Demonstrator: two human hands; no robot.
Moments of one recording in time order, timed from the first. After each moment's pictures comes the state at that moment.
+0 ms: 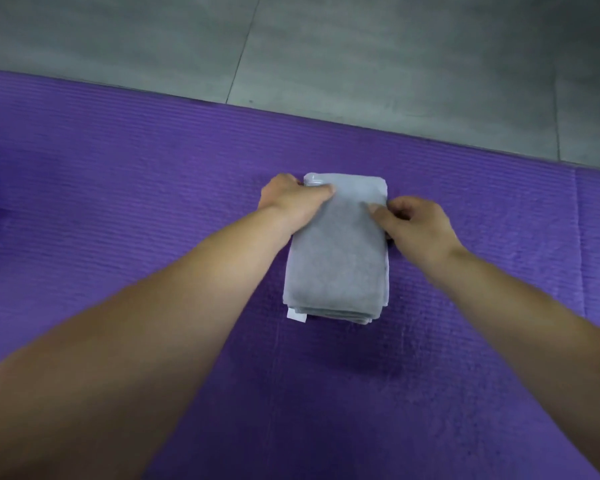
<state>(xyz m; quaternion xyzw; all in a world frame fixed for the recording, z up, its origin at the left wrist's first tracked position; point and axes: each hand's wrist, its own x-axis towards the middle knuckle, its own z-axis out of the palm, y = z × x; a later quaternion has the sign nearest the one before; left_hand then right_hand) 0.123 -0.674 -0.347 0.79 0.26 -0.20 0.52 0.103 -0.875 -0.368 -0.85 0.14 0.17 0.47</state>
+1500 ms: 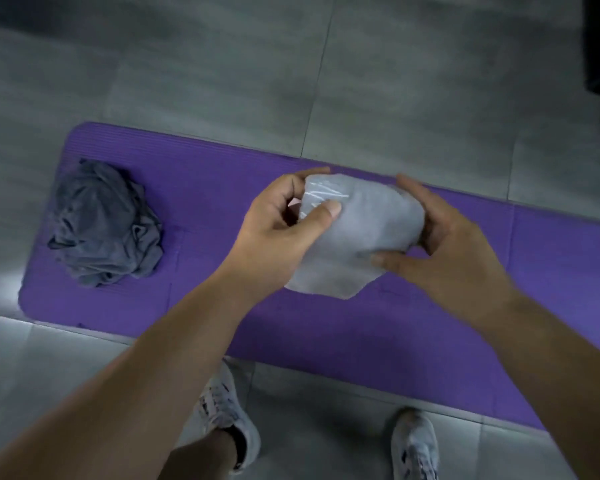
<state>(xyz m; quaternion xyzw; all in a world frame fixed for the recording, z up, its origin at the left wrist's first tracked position) 0.036 -0.530 0.007 0.69 0.11 -0.12 0.71 0.040 -0.748 0.012 -0.78 0.04 0.22 0.58</state>
